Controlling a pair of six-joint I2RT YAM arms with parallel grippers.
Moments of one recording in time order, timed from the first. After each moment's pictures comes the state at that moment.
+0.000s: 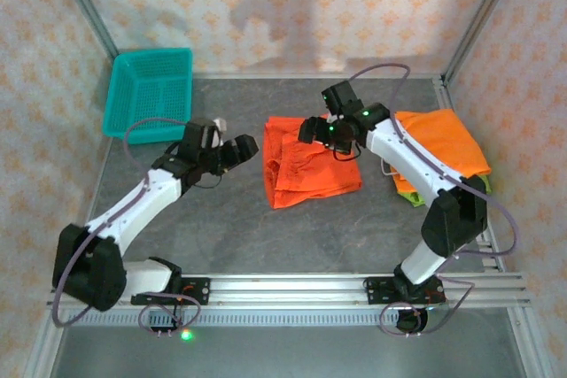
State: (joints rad) left arm -0.32 1.31 0.89 -0.32 0.29 -0.82; right arm 0.52 1.63 1.48 -0.87 -0.12 0.67
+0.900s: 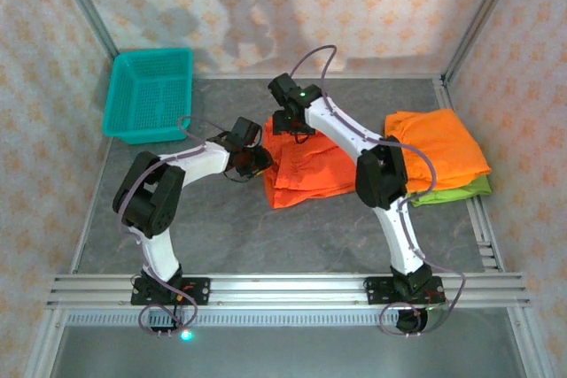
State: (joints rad) left arm -0.42 1.83 1.11 -0.33 0.20 -0.91; right arm 0.63 2.27 2.13 -1.04 0.17 0.54
